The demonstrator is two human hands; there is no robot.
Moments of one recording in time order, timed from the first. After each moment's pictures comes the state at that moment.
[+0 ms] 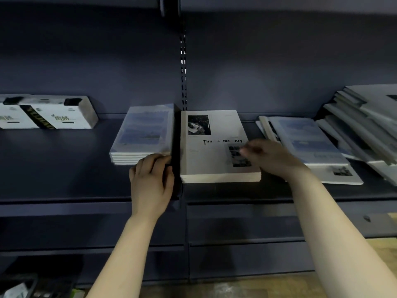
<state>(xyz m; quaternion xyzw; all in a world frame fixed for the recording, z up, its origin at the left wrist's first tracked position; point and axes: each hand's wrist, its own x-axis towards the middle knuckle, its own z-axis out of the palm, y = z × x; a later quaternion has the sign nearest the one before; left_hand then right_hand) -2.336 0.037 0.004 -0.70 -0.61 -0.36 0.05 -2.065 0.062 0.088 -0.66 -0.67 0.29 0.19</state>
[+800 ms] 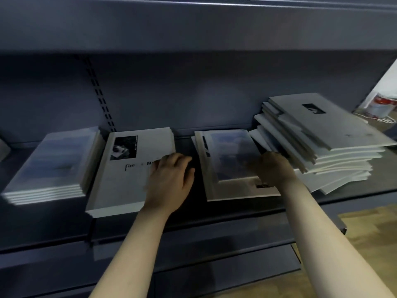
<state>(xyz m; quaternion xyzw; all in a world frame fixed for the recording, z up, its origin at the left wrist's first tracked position) -2.127 0.085 0.044 -0.82 -0.53 -0.23 0.01 -1.874 0.075 0.068 -0.80 -0.58 0.09 0.07</state>
